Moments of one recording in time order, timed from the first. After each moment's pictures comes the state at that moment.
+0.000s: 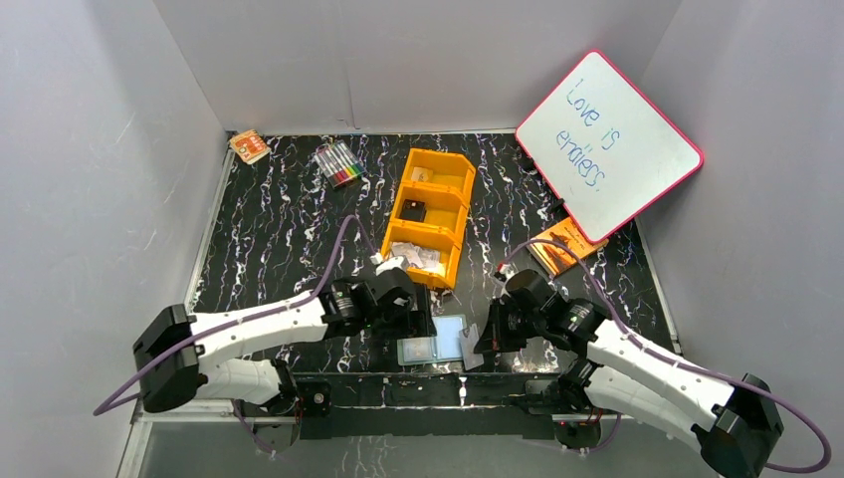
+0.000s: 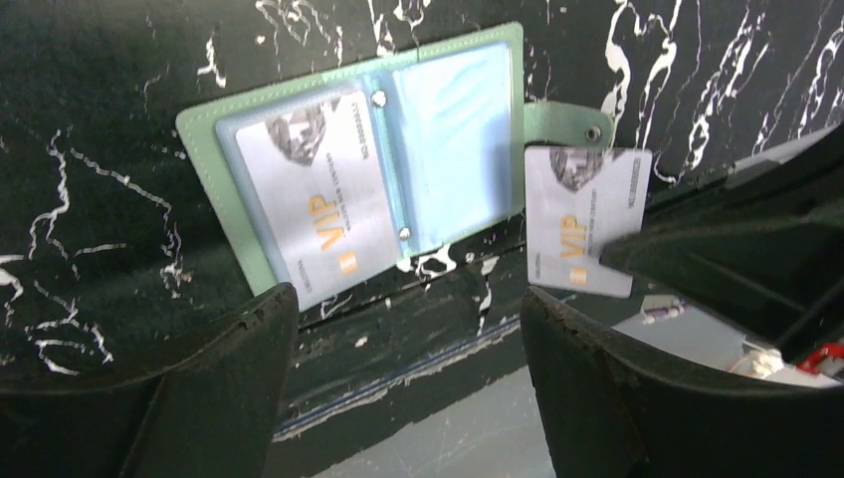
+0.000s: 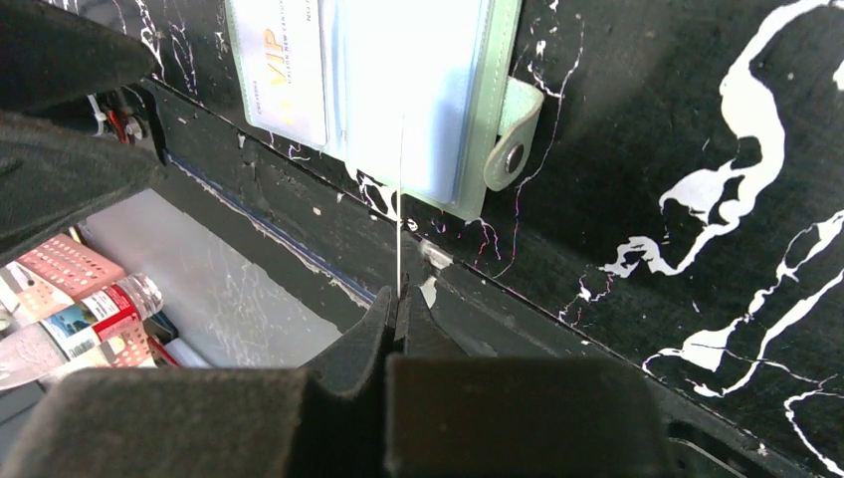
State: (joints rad) left arm -1.11 1.19 0.77 -0.52 -0.06 -1.07; right arm 0.84 0.80 0.47 -0.60 -0.31 0.82
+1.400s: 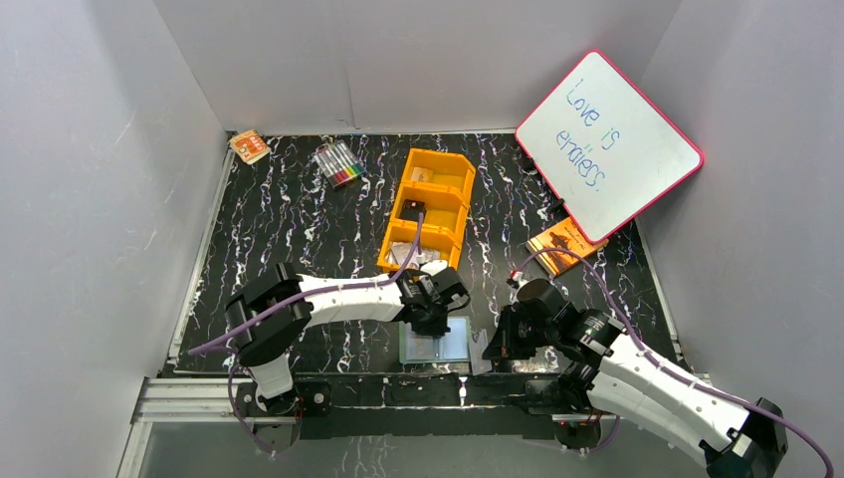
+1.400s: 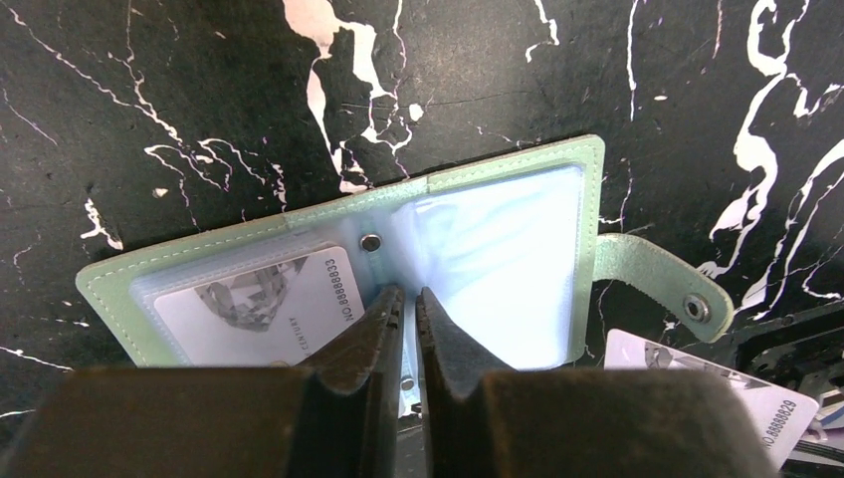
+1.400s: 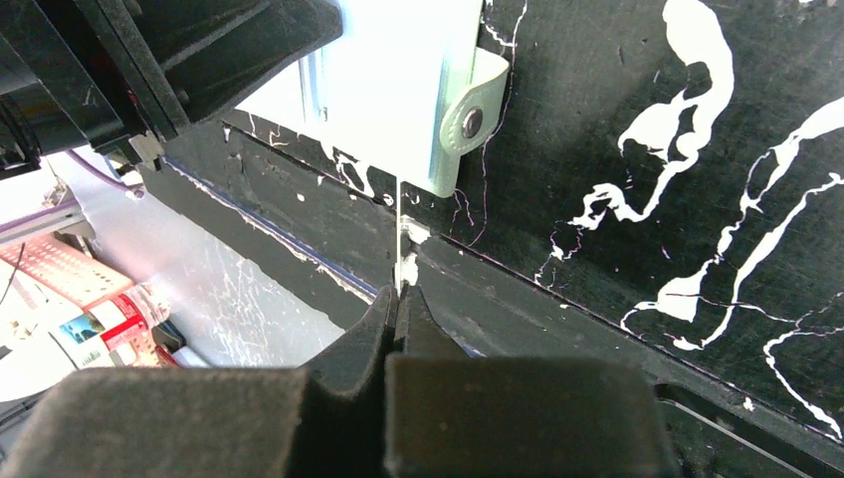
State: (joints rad) left arm -1.15 1.74 1.05 -0.52 -0.14 -1.01; right arm 0.84 0.63 0.42 -0.70 -0.28 0.88
